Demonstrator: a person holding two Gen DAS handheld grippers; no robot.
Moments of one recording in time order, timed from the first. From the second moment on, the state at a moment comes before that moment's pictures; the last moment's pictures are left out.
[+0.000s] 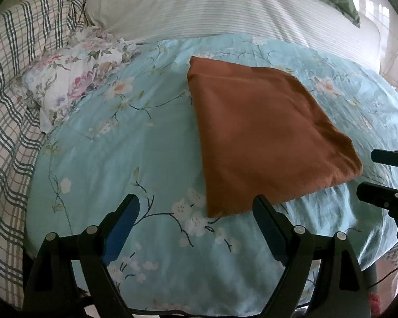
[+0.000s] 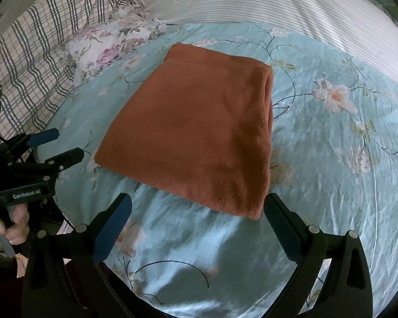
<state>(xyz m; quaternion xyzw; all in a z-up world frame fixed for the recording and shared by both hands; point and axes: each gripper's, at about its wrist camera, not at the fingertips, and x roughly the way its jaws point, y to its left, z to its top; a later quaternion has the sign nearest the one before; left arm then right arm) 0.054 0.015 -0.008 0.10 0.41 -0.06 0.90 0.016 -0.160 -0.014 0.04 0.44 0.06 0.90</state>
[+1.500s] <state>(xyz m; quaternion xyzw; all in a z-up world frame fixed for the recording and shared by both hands) 0.059 0.006 -0.001 0.10 0.41 -0.06 0.91 0.026 -0.156 -0.004 0.04 0.43 0.06 0.90</state>
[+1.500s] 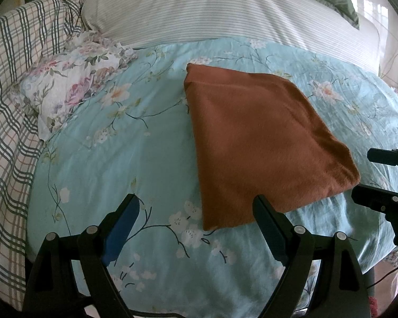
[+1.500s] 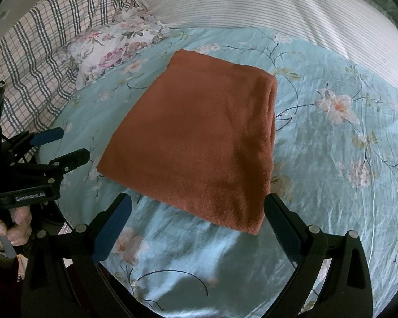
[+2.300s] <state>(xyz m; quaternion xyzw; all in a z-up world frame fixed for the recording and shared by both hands) 0.059 0.003 0.004 0.11 0.40 -0.06 0.91 0.027 -0.155 -0.003 0.04 0.43 0.07 0.90</state>
